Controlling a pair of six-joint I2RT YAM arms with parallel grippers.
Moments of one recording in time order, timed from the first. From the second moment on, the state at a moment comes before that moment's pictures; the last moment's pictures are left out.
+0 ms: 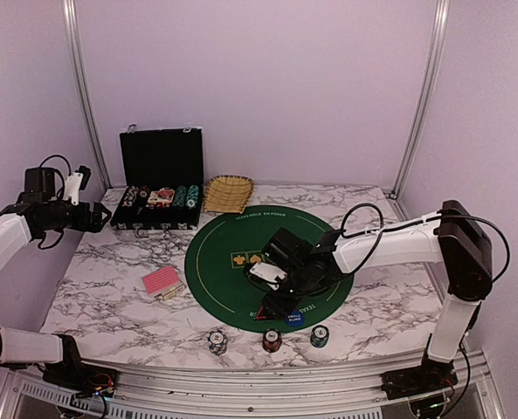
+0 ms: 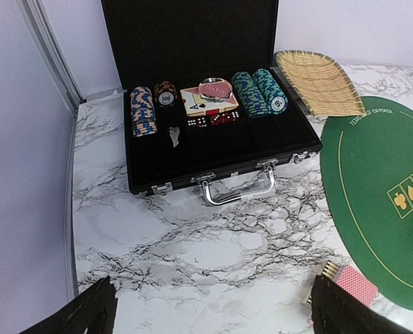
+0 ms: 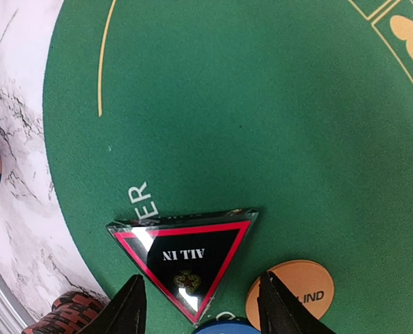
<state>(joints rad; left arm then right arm) 0.14 1.13 0.90 -0.42 0.29 0.20 0.99 1.83 1.18 -0.52 -0.09 0.02</state>
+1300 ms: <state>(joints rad) 0.14 1.13 0.94 -0.48 0.31 0.20 1.01 2.08 1.45 -0.53 0.00 0.00</state>
